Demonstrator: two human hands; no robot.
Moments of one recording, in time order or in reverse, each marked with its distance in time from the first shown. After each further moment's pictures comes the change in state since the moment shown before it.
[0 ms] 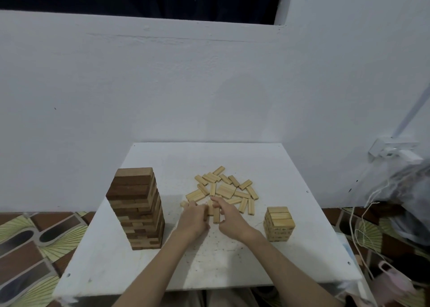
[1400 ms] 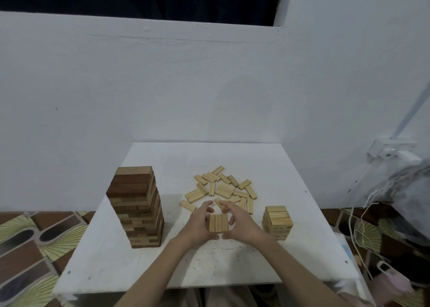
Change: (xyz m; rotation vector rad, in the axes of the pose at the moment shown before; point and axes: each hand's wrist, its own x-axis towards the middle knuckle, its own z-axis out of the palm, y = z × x) left_hand -0.013 0.000 0.014 -0.593 -0.122 0.087; right_hand -0.018 0.025 -0.013 -0.015 0.008 -0.067
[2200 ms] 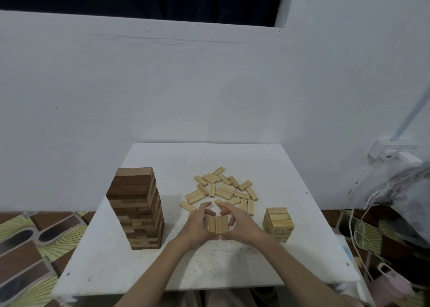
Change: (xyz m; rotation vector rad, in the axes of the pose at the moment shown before) left_hand 0.001 -0.007 0.000 0.010 0.043 -0.021; right_hand 0.008 0.005 0.001 -0.002 -0.018 -0.004
